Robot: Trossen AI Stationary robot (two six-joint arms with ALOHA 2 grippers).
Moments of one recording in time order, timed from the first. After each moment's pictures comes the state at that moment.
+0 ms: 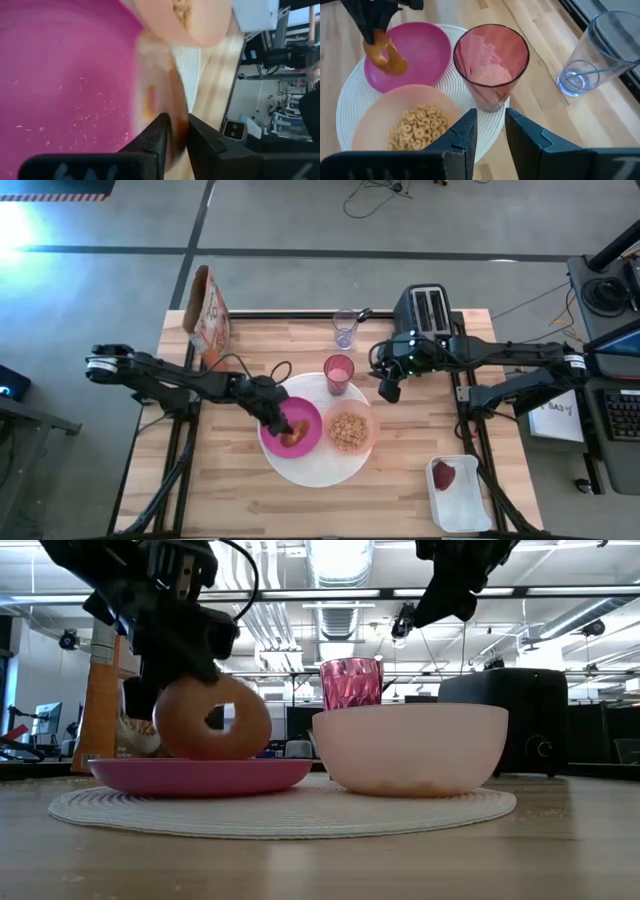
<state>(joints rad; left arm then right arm) -0.05 1.33 0.61 0.01 0.36 -0.97 -0.12 1.19 1.07 -0.63 0.05 0.18</state>
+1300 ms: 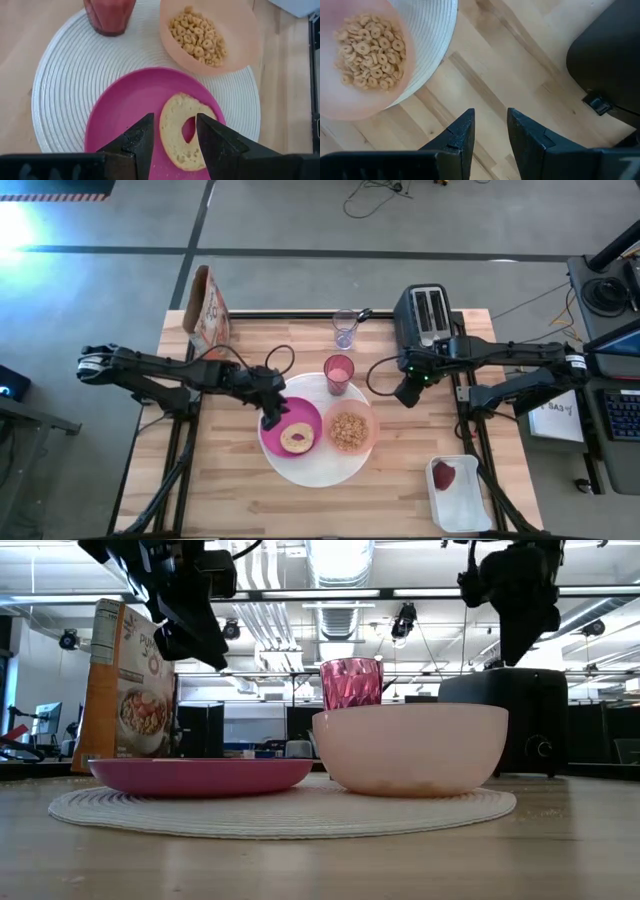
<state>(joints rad) -0.04 1.23 0.84 -0.45 0.01 -0.47 -0.12 1.18 1.07 -1.16 0.05 0.58</state>
